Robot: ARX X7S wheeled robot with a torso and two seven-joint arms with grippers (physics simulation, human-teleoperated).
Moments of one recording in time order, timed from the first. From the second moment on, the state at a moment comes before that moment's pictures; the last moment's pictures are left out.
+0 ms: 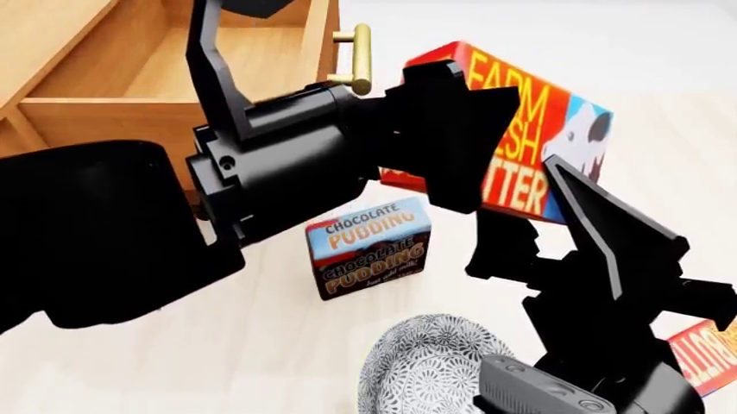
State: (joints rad) left arm -1.92 -0.74 1.58 0.55 -2.26 0.13 -0.40; right arm 0.40 0.81 -0.55 -0.45 -0.84 0.02 0.62
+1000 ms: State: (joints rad) left arm -1.89 -0.77 1.56 0.57 -2.28 0.15 -0.40; right arm 0.41 0.78 -0.55 -0.44 -0.82 0.03 0.64
